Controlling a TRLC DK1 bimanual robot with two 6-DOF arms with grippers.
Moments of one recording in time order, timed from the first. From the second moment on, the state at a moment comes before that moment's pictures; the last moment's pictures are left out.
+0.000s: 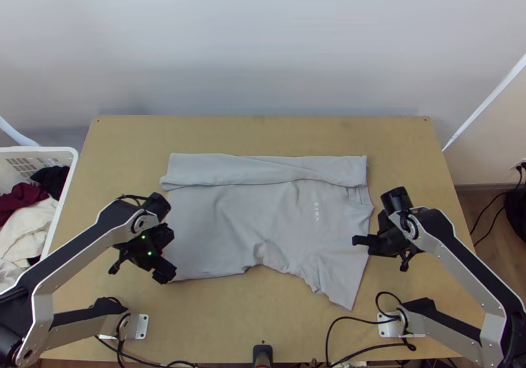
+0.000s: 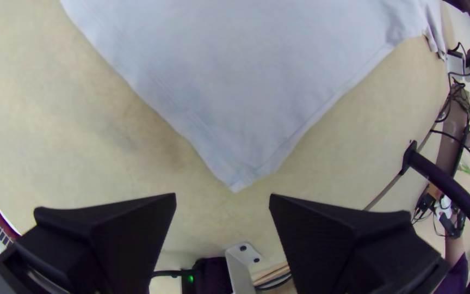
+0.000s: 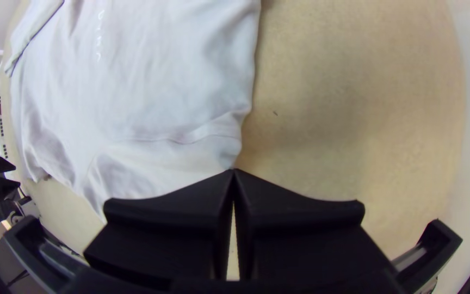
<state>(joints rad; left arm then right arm) -0.39 1.34 0.83 -1.24 0.11 0.20 0.23 1.18 0.72 -0.98 -0.11 0.32</state>
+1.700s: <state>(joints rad) -0.20 1.26 1.15 -1.13 0.15 0.28 0.12 1.20 0.92 -1.06 -0.09 0.19</state>
